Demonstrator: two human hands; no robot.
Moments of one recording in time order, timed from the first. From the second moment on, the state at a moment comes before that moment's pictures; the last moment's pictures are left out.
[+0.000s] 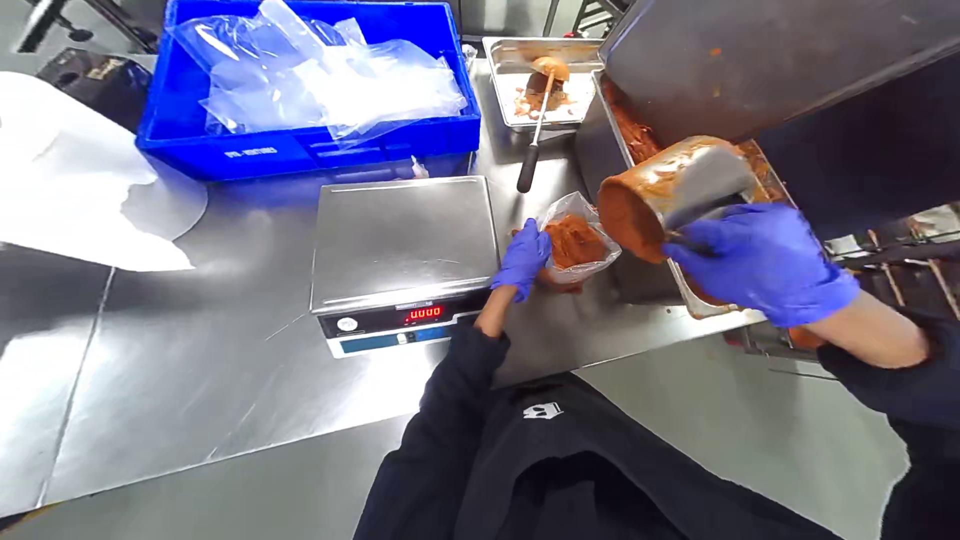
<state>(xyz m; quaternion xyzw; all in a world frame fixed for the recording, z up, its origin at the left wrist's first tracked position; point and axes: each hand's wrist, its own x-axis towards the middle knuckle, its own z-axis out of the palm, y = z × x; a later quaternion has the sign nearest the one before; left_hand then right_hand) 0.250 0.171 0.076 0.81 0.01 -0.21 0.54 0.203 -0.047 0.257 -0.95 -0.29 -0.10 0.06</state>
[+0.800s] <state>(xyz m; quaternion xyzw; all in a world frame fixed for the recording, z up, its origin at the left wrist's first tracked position) 0.250 0.172 0.069 0.80 0.01 -0.21 0.56 0.209 -0.138 0.250 -0.82 0.04 -0.14 0.56</state>
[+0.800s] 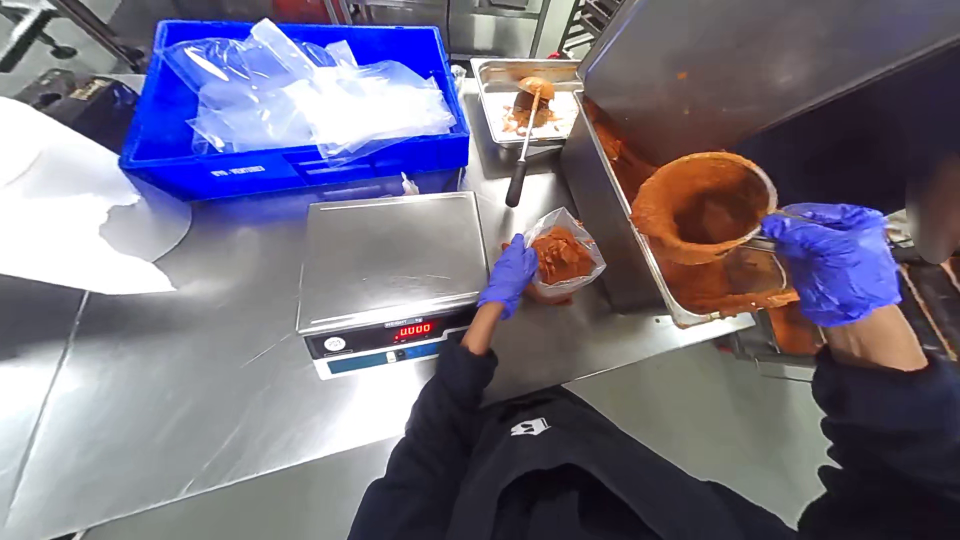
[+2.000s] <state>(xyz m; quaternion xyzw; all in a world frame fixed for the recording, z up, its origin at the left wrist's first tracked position) 0.259 0.178 0.127 0.54 0.10 -0.24 0.80 0.164 -0.034 0.116 -0.35 0.21 0.08 0.91</state>
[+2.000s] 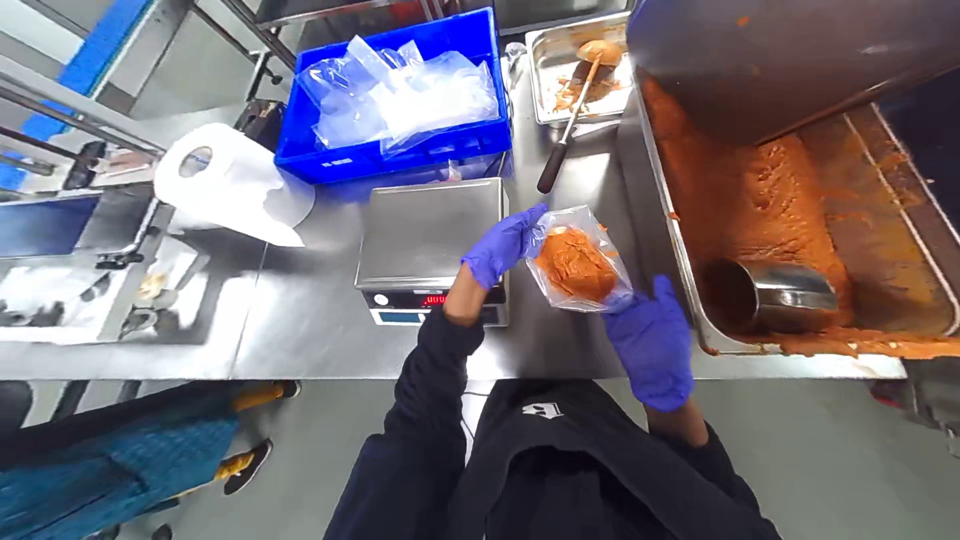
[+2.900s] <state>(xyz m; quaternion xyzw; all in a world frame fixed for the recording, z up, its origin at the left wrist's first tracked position) 0.165 0.379 0.243 0.49 -0.01 -0.04 0.87 0.212 0.122 0.263 -0.46 -0.07 0.13 0.88</state>
